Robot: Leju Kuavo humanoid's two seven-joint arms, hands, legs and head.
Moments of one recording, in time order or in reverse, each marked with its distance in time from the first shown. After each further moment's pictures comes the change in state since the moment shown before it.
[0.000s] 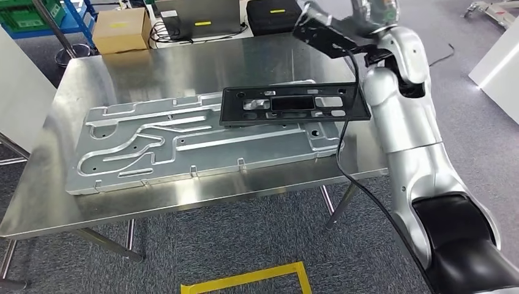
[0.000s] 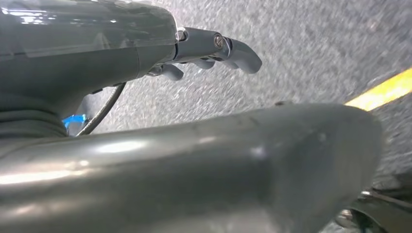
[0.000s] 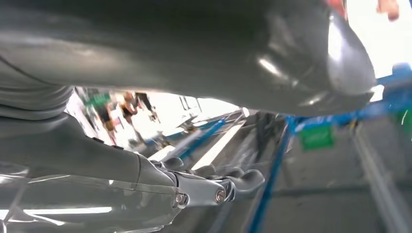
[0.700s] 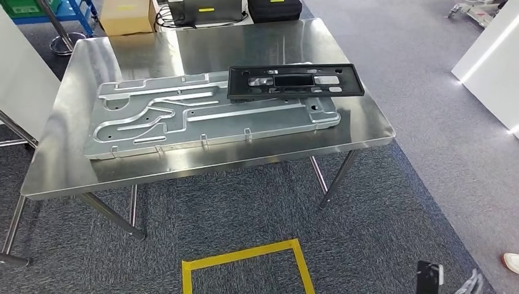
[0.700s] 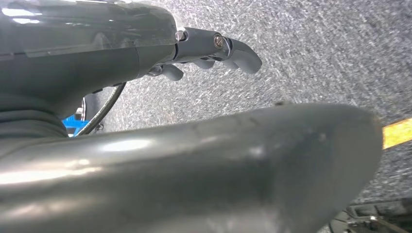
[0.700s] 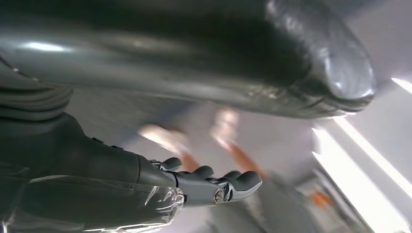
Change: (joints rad) left arm -0.010 0.017 0.006 0.000 -0.023 0.016 0.033; right arm 1.004 0.377 -1.270 0.084 -0.187 -0.358 -0.354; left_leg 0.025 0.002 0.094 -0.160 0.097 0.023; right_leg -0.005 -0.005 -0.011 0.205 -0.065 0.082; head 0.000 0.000
